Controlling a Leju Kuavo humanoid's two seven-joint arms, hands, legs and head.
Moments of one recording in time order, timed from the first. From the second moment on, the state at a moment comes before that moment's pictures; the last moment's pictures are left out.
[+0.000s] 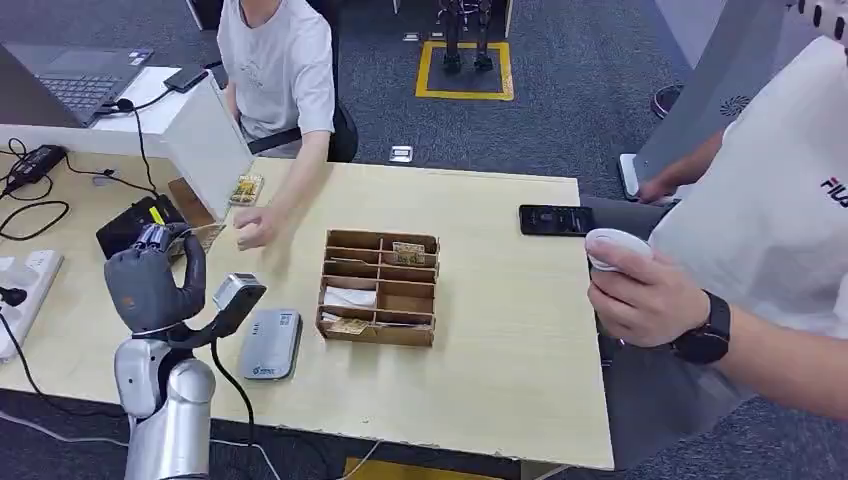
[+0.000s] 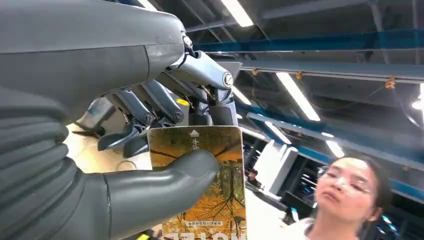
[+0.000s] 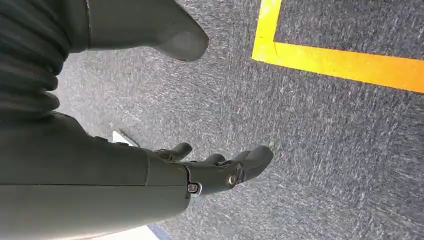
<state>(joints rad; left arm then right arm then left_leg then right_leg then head) -0.21 -0.18 0.33 -1.51 -1.14 0.59 -0.47 -0.09 0.10 -1.06 -0.22 1.57 -0.21 0.02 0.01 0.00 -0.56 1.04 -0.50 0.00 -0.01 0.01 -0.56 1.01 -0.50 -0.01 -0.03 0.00</state>
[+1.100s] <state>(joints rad) -0.23 -0.17 0.28 -1.44 -1.06 0.56 -0.42 -0.09 0.10 -1.06 -0.22 1.57 -0.22 0.03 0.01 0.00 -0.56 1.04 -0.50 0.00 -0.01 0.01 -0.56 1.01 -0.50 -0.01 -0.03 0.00</state>
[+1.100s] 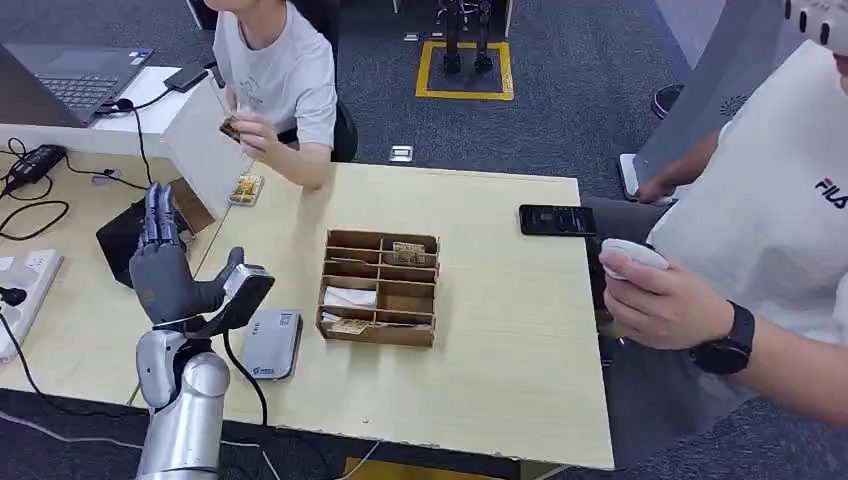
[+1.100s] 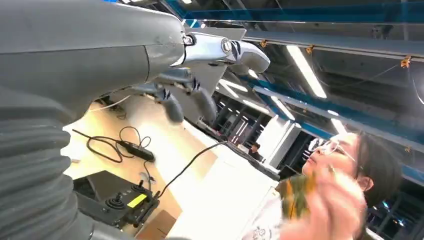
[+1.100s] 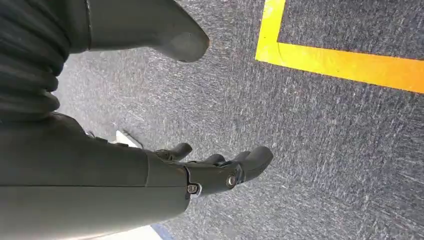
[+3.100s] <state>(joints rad) -0.02 -0.11 -0.30 -1.51 -1.42 0.54 -0.15 -0.09 0.11 -1.09 -0.22 1.53 -0.24 0.04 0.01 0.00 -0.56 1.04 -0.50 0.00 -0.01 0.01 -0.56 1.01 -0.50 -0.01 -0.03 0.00</state>
